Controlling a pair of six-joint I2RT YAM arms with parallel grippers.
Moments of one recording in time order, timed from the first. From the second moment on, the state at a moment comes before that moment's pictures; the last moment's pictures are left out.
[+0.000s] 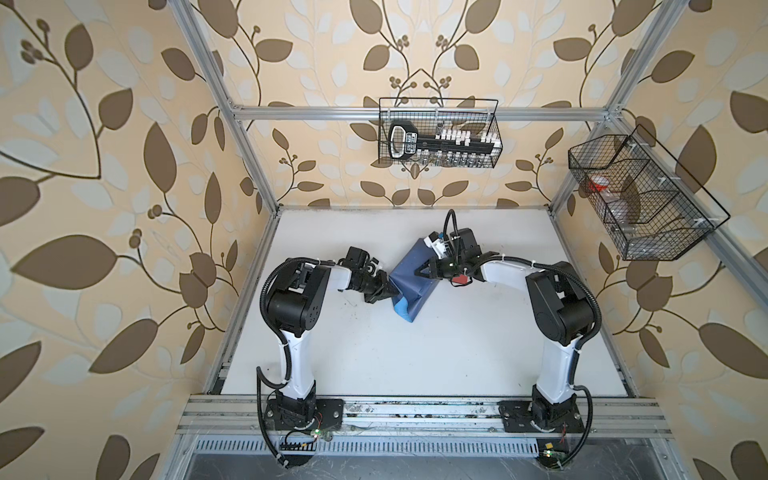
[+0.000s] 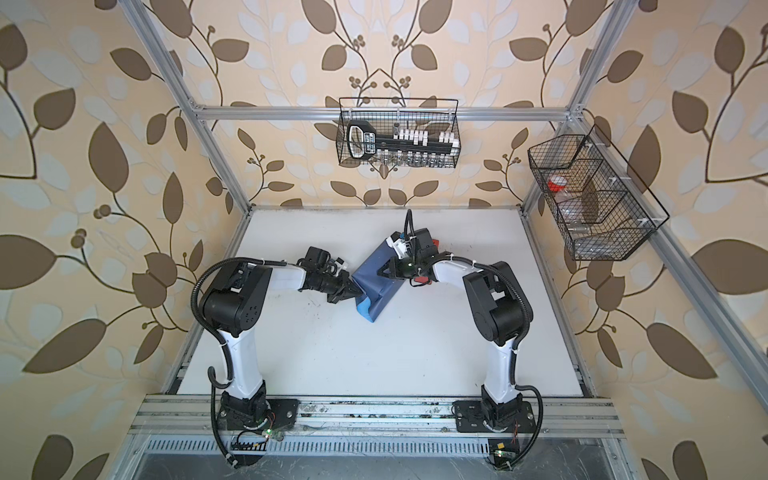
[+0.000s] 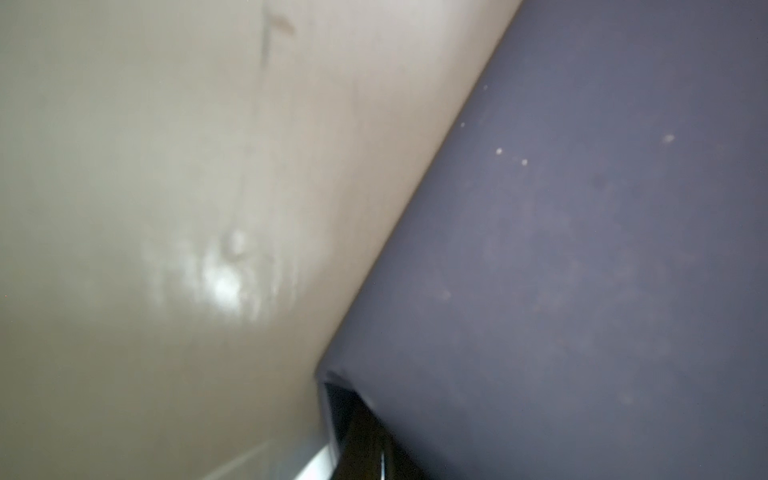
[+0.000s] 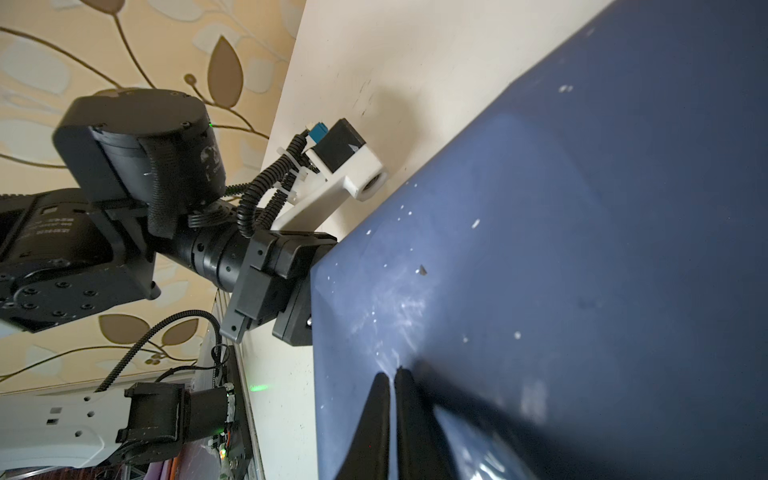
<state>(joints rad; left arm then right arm) -0.26 1.98 1.03 -0.12 0.82 -0.71 0.39 1.97 1.23 -0.07 -0.71 0.42</state>
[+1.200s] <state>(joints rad) -0.32 1.63 1.31 -0.69 0.54 -0.02 0.39 1.97 1.28 -0.18 -0.71 0.38</state>
